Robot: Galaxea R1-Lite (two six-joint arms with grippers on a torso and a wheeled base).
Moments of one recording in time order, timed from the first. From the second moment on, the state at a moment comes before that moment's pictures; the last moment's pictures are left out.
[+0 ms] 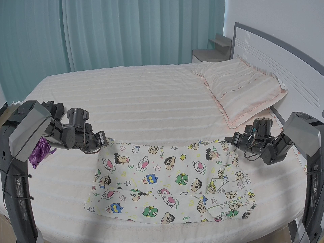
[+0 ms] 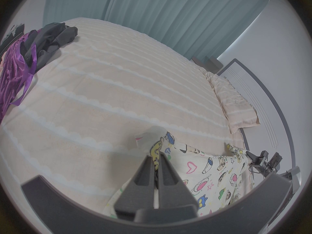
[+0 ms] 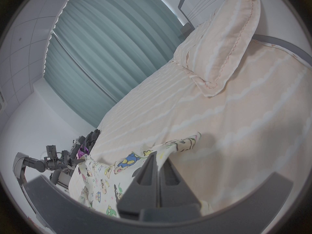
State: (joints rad) left arm -0.04 2.33 -1.33 -0.26 -0.28 -0.43; right arm 0.07 2.43 -1.12 -0.88 0.40 0.50
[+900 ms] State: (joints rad) left arm -0.05 2.18 -0.93 -0.30 -0.29 -0.22; right arm 0.11 2.30 -0.50 -1.26 0.45 0.37
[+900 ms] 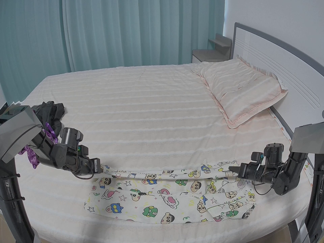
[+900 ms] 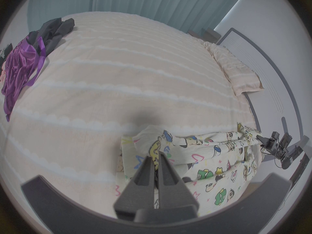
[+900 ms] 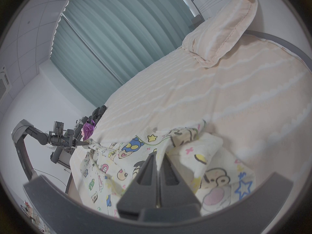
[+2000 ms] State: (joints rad) left arm -0.02 2.16 -0.72 -0.36 -0.32 -0.16; right arm 0.09 2.38 -0.23 -1.50 0.46 0.34
